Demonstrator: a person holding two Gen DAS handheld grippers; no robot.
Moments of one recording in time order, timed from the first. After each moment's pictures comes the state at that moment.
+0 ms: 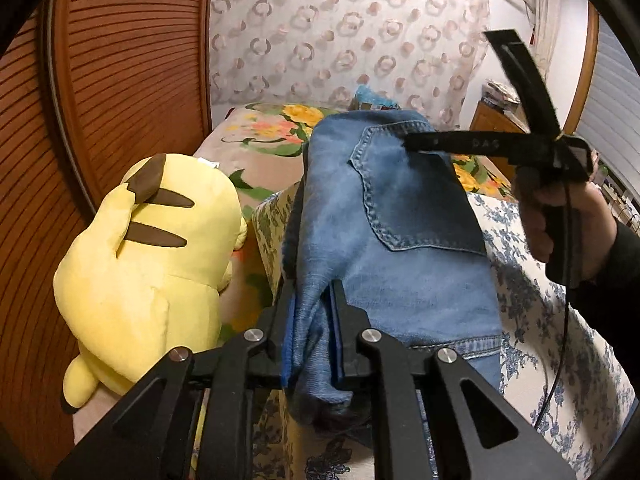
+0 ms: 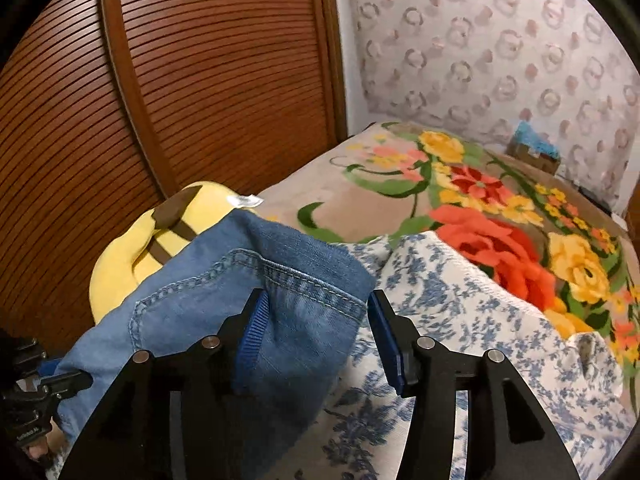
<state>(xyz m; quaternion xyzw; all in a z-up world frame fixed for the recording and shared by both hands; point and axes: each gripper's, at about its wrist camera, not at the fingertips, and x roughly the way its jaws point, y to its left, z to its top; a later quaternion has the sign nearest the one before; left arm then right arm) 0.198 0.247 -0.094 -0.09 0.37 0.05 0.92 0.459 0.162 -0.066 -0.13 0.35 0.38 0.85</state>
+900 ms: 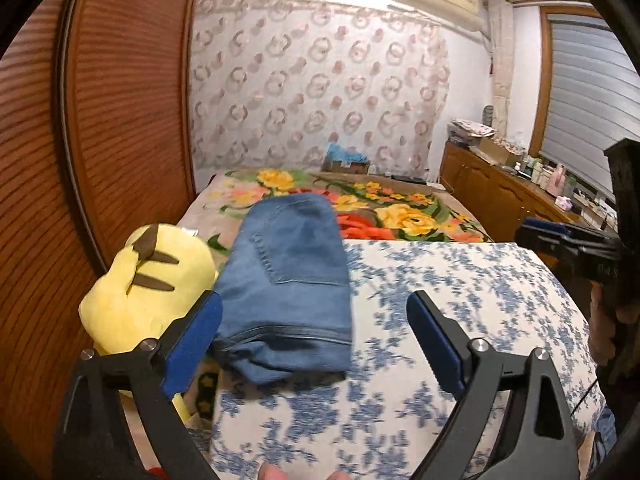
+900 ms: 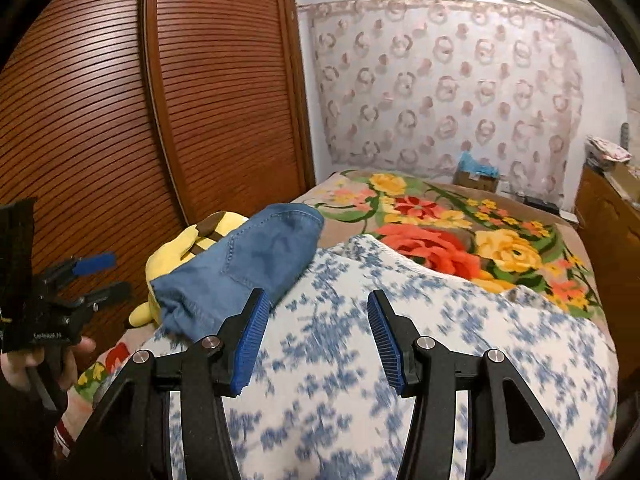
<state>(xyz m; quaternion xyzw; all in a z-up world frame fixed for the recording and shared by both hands) 0.107 0.152 0.002 -0.05 0.26 0.02 0.96 0.201 -0.055 0.018 -0.07 0.26 0.34 0.90</state>
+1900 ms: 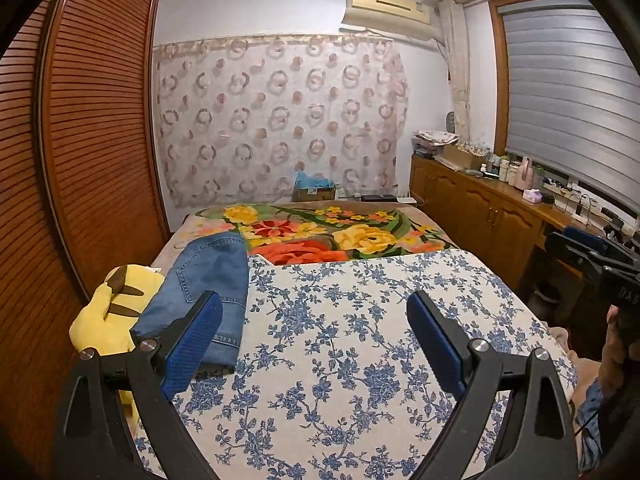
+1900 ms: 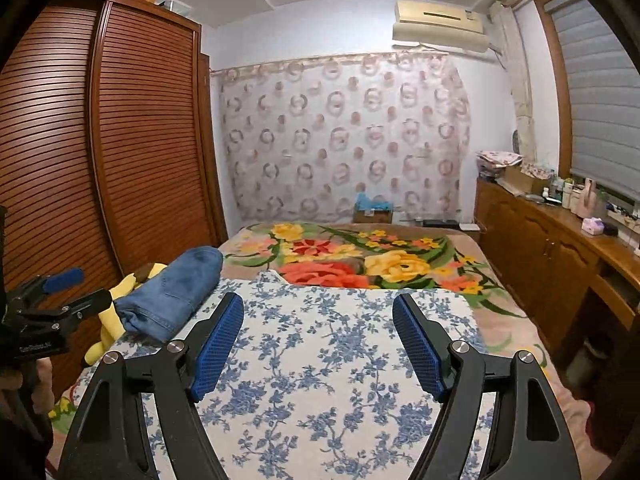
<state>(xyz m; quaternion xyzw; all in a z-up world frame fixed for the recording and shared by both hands) 0.056 0.015 0.045 -0.01 0.22 0.00 0.98 0.029 -0.185 0.062 -0.03 0.17 0.18 0.97</state>
